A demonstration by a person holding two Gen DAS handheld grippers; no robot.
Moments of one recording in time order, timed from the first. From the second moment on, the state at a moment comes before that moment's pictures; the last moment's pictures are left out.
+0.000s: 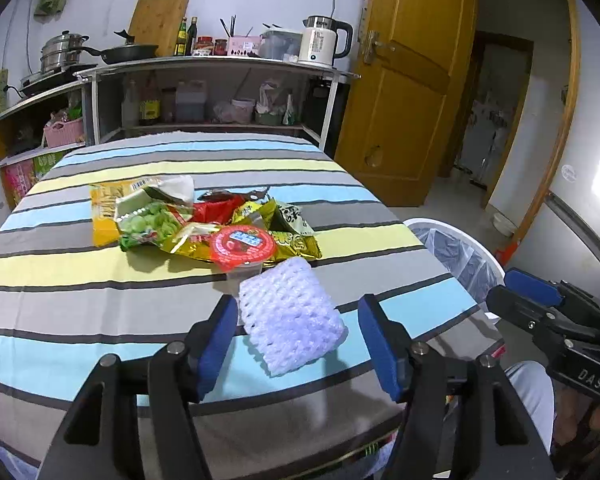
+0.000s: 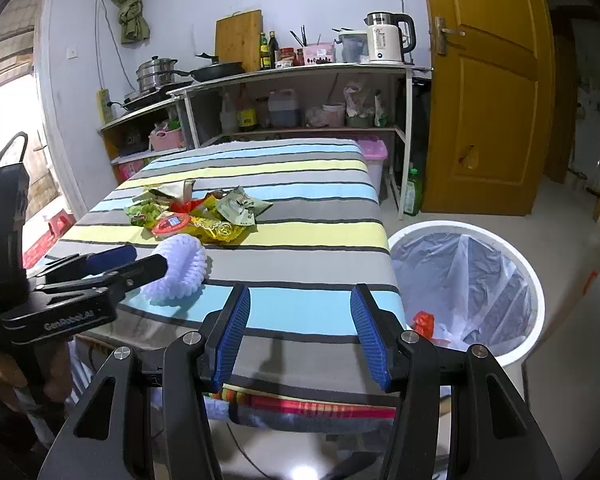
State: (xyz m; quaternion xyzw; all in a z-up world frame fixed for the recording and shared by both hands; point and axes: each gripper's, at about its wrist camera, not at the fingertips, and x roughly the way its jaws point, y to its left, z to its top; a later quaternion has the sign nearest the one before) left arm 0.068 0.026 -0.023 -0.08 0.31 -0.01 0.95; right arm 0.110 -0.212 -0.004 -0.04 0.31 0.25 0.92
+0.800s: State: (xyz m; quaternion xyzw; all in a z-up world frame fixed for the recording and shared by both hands) left arm 0.044 0.065 -0.019 -0.12 0.32 0.01 0.94; right arm 0.122 -0.152 -0.007 -0.07 0.31 0.31 0.90
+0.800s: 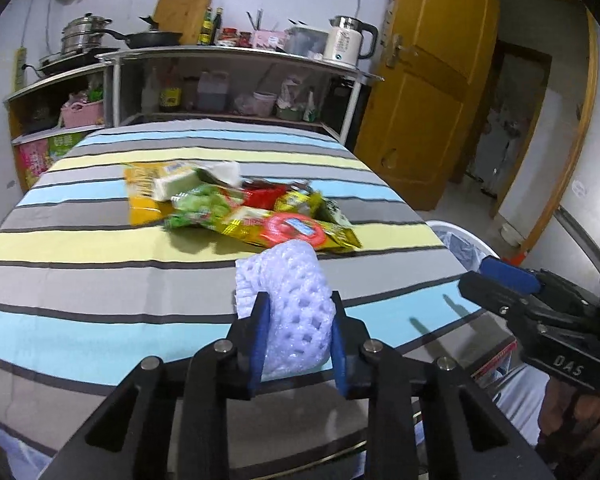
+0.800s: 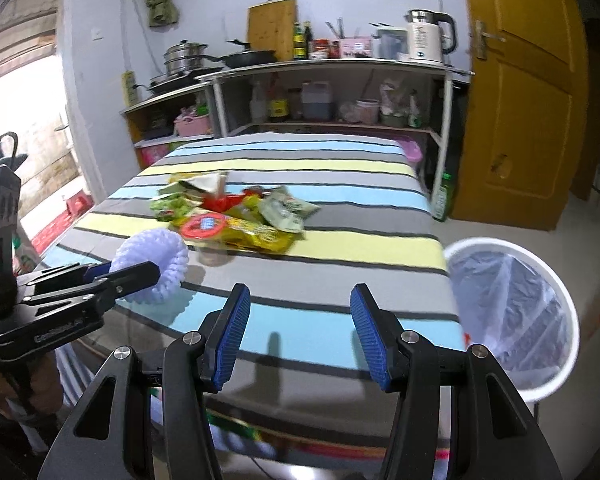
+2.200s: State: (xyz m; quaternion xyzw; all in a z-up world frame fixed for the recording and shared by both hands) left arm 0.040 0.113 -0.014 -0.14 0.29 0.06 0.95; right arm 0.157 -0.073 -0.014 -0.07 0.33 0.36 0.87
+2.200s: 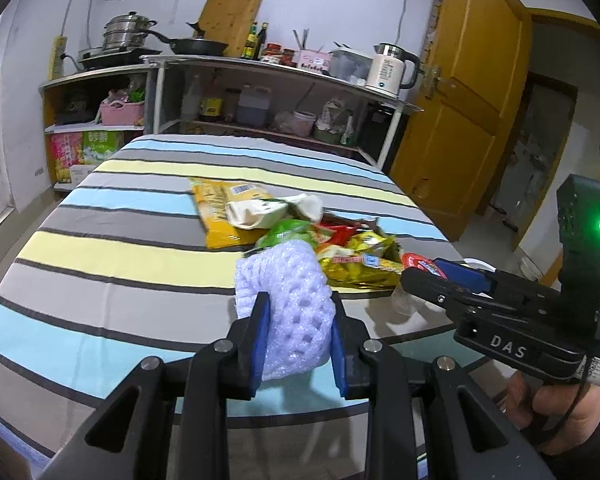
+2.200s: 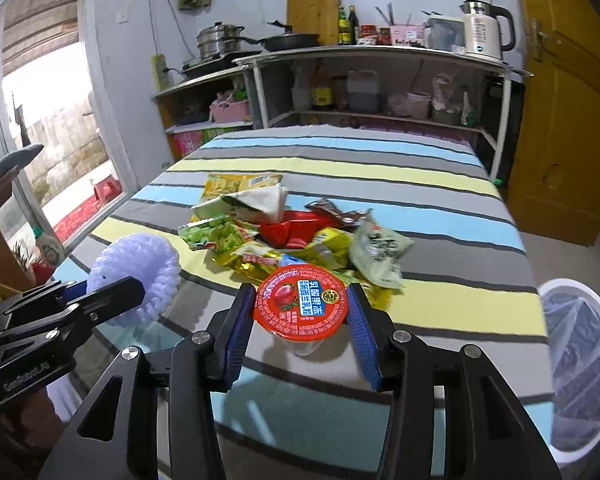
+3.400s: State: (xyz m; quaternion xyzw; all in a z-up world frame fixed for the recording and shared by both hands) left arm 0.163 -0.103 0.018 -0.05 0.30 -0.18 0.94; right arm 0.188 -0.320 -0.010 0.03 0.32 0.13 0.94
